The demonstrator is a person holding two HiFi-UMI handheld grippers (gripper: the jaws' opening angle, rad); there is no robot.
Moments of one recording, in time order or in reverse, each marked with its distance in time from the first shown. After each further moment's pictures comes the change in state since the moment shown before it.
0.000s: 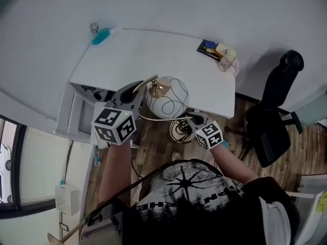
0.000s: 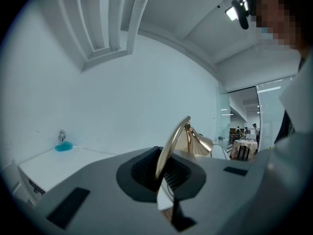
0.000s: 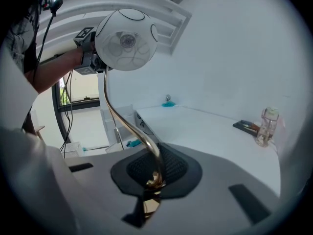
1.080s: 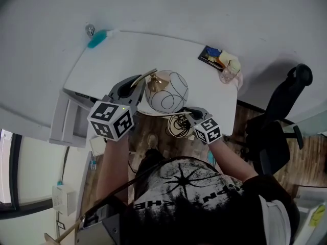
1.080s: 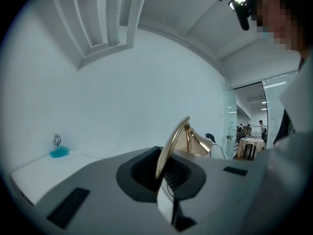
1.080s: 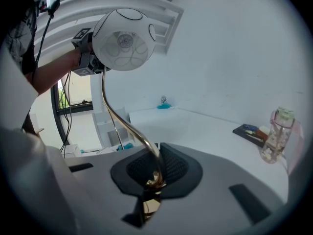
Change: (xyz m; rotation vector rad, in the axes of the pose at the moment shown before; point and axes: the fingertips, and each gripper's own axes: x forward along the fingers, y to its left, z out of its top) left arm 0.104 0.040 0.017 0.021 0.005 0.041; right arm 0.063 -0.101 0.029 0.012 -0.019 0.050
